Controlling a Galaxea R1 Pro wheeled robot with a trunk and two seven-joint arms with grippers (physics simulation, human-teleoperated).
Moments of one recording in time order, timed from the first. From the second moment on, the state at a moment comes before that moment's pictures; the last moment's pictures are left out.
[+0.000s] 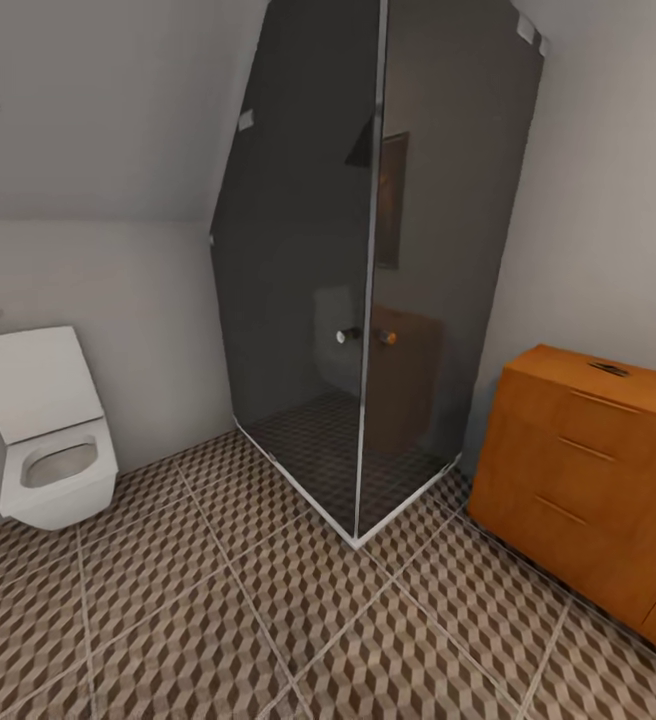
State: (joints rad) left arm -0.48 0.18 -2.22 -0.33 2.30 -0.14 0.09; right arm -0.29 -0.05 0.50 0.01 0.00 -0.27 -0.23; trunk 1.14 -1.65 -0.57
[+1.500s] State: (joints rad) left arm -0.48 0.18 -2.22 -0.34 2.30 -0.14 0.09; right arm -0.29 -0.05 0.50 0.01 0.01 -0.22 -0.22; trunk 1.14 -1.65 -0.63
